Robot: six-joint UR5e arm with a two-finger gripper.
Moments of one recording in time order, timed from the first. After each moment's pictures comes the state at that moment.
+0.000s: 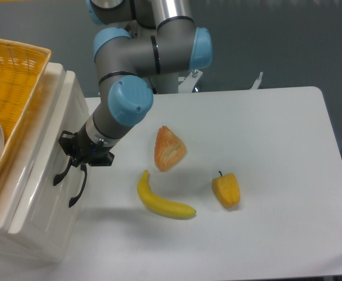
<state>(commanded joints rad) 2.19 -1.89 -1.53 -1.39 1.01 0.45</state>
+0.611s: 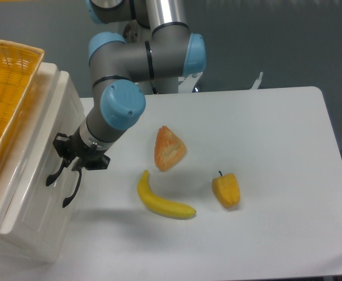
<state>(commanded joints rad) 2.25 -1.90 -1.52 -1.36 1.05 0.48</state>
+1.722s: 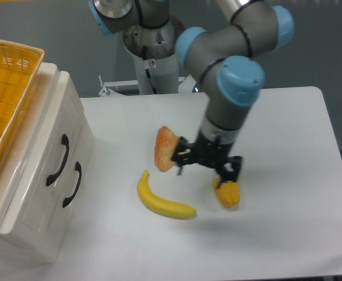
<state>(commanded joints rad) 2.63 -1.97 -1.44 -1.20 1.36 1.09</state>
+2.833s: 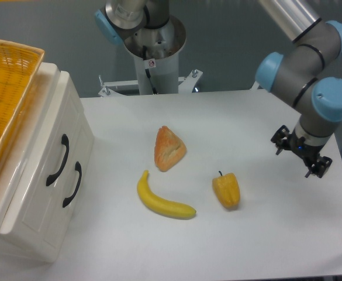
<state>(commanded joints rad) 2.86 -2.13 -1.39 -1.17 1.53 1.68</state>
